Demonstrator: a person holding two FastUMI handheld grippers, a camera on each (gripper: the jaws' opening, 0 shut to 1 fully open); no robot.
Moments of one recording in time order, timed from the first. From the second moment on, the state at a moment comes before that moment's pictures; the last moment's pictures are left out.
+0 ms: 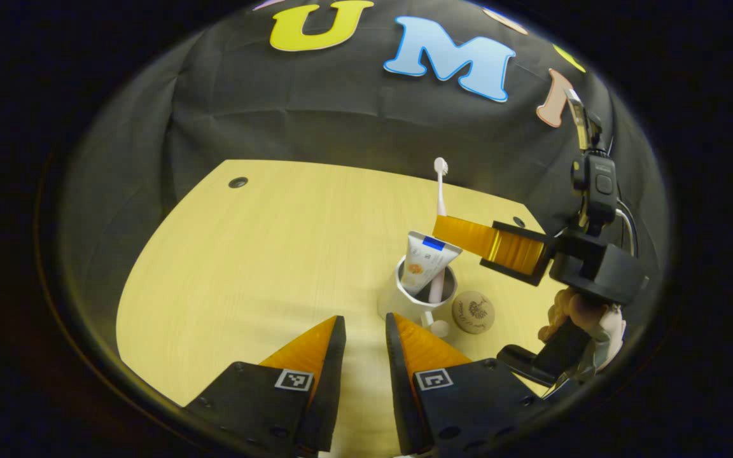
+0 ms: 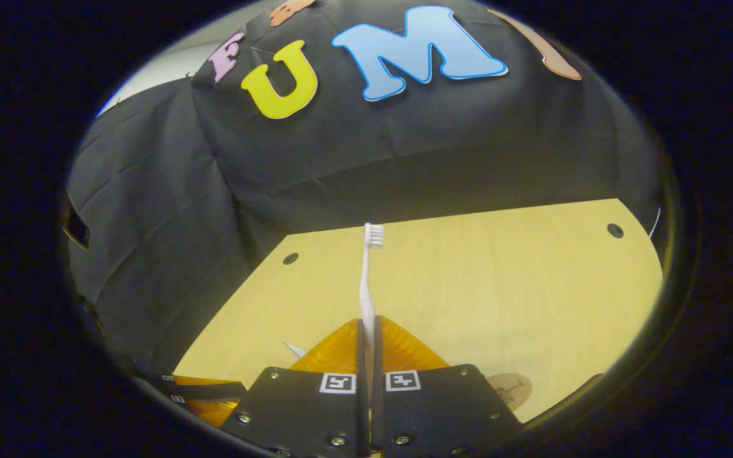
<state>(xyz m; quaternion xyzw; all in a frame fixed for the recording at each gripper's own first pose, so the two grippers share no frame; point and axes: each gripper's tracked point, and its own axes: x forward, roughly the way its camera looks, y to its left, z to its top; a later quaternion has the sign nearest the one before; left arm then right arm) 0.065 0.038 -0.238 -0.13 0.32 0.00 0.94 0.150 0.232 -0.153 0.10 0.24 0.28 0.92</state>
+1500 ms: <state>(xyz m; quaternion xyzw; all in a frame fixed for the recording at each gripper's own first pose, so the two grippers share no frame) 0.080 -0.045 -0.275 -0.09 0.44 -0.12 0.89 0.021 0.080 -0.233 0.11 0.32 0.18 0.92</state>
